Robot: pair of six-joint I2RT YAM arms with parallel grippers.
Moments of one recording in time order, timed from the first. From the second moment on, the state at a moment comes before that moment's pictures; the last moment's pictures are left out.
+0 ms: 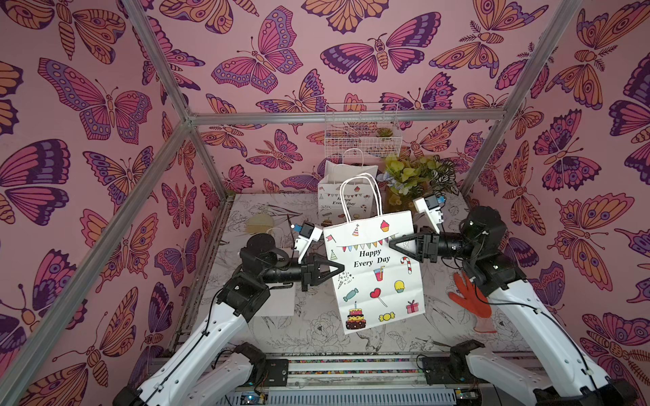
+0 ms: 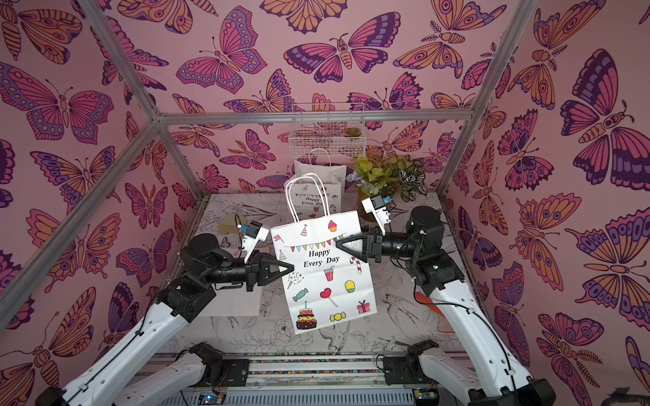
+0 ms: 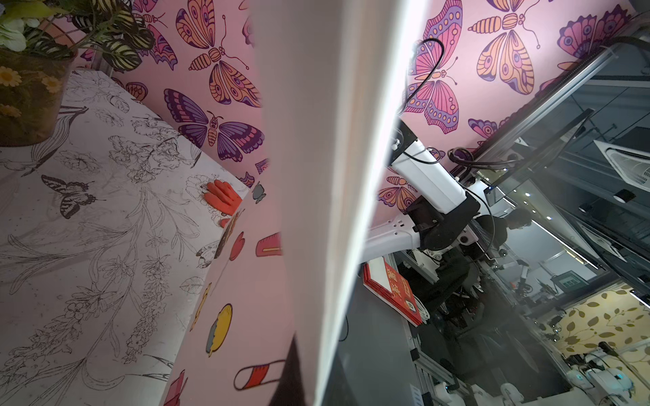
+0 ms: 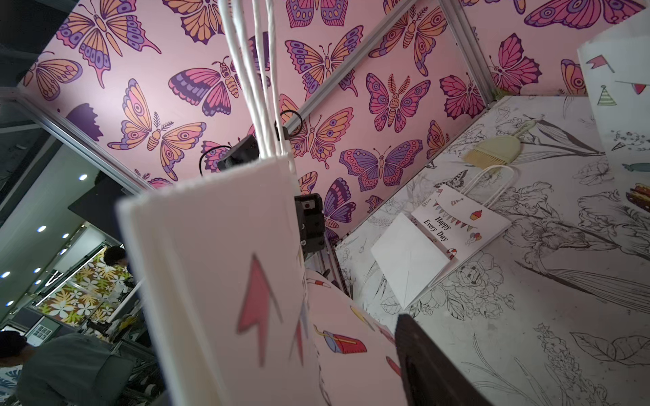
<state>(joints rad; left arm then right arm) -0.51 0.89 0.86 -0.08 1.00 -0.55 0.32 1.00 1.04 -0.13 -1.13 0.62</state>
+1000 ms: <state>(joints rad) -0.47 0.88 0.96 -0.29 1.05 -0.47 0.39 0.89 0.99 -0.26 -1.10 0.52</state>
